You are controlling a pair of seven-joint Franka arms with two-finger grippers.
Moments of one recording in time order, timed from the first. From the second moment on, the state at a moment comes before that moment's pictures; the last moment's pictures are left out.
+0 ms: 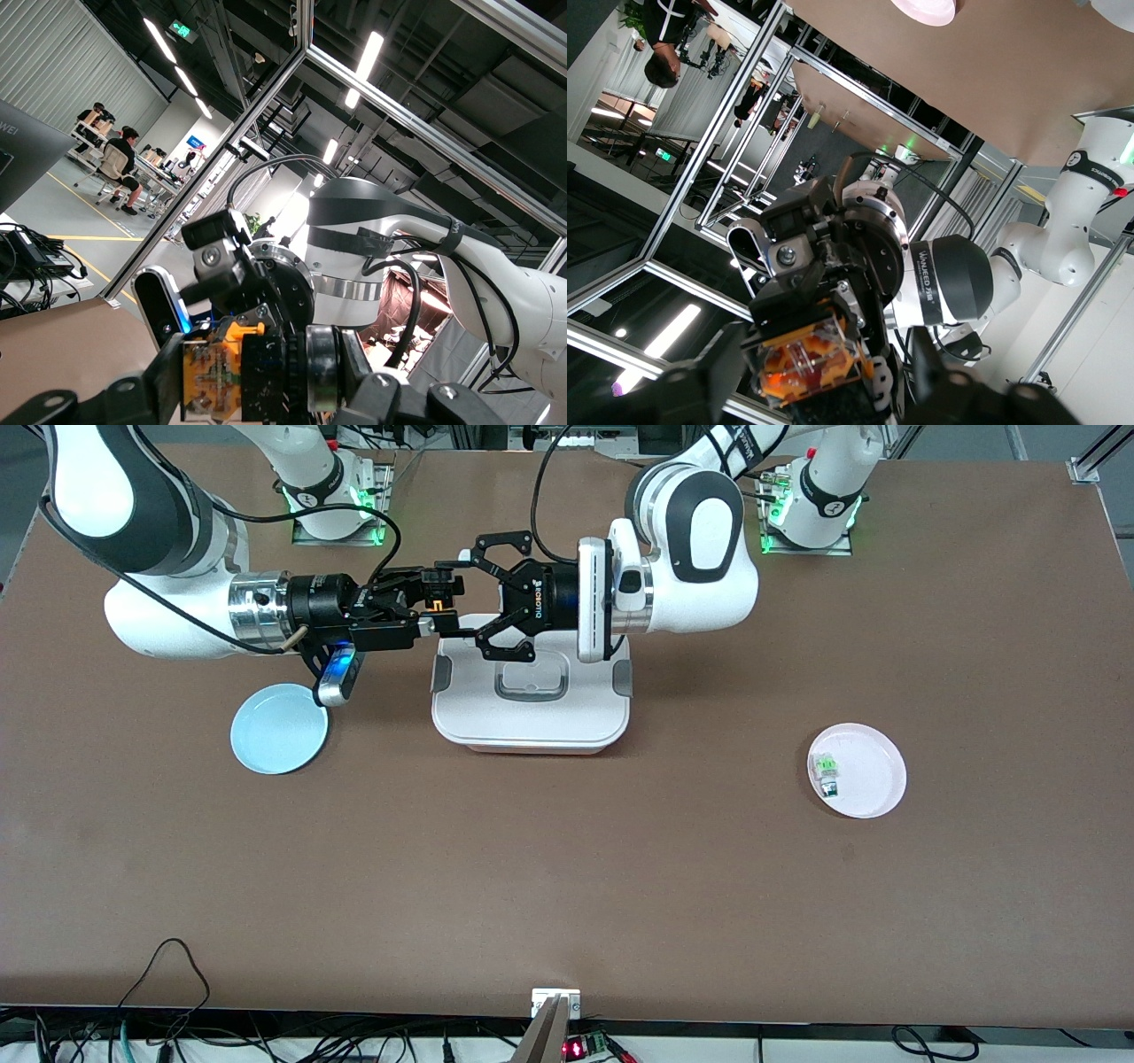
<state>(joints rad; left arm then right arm) -0.16 0.43 -0.68 -1.63 -2.06 2.40 1.75 0.09 0.11 0.19 -1.94 1.62 1.76 0.56</state>
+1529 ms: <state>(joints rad) 0.17 0.40 -0.65 -1.70 -2.05 2.41 1.75 0.00 0.11 0.18 -1.84 1.28 1.69 0.40</state>
